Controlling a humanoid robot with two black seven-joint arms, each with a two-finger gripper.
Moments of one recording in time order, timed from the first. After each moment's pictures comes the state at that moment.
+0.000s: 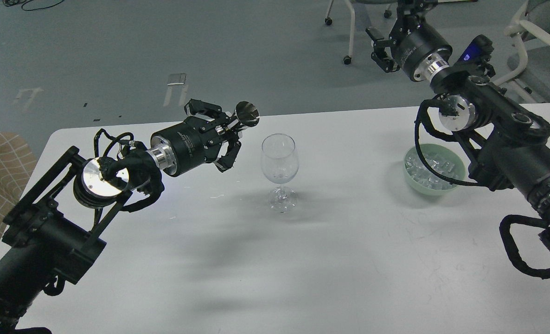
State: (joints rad) left arm -0.54 0.34 -1.02 -1.47 -0.03 0.18 0.43; right arm 0.99 -0.16 0.87 0.60 -0.51 0.22 0.26
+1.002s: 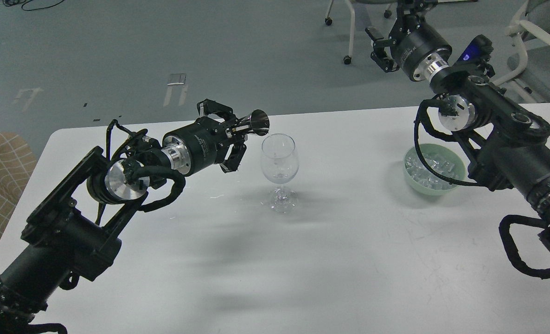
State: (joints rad) left arm -0.56 0.30 -1.01 -1.47 0.23 0.20 0.46; right arm 0.99 -0.16 0.87 0.60 -0.51 0.22 0.26
